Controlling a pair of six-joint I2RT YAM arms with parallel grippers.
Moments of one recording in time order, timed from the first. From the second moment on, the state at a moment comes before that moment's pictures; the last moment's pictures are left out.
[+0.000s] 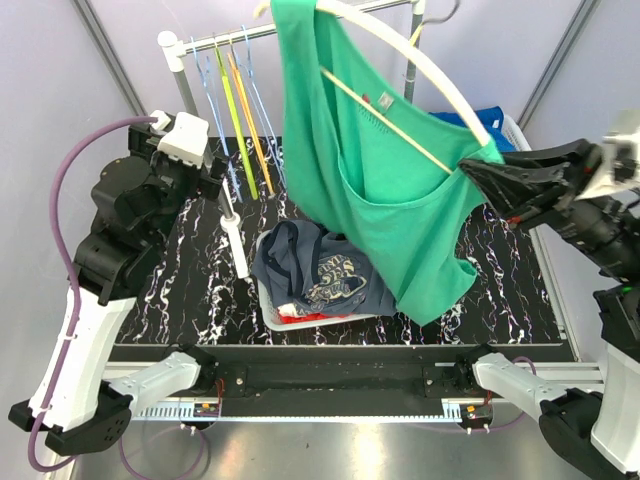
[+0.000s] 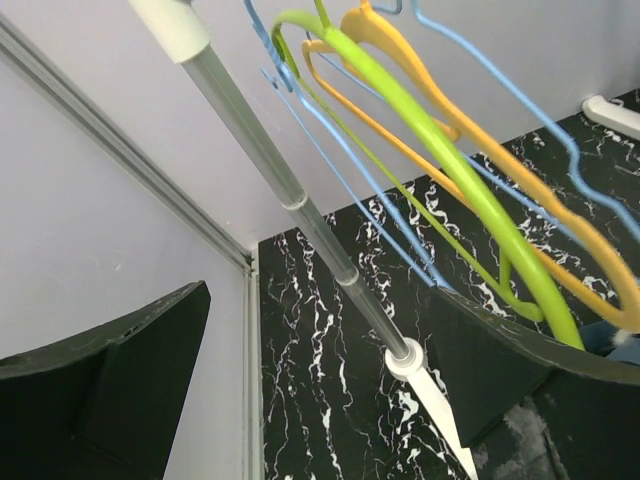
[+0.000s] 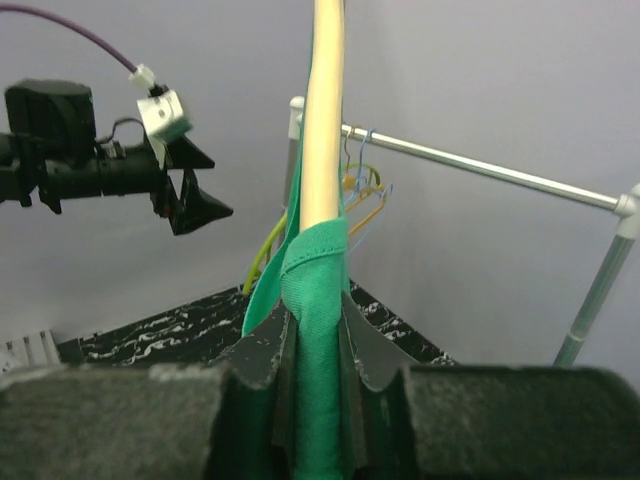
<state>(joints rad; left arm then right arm) -0.46 0.99 1.55 -0.61 -0.34 0.39 0.37 0.99 1.99 -0.60 -0.51 0.06</state>
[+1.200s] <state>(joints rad) -0.46 0.74 1.54 -0.80 0.58 0.37 0.37 0.92 1.69 -0.94 -1.02 -0.02</state>
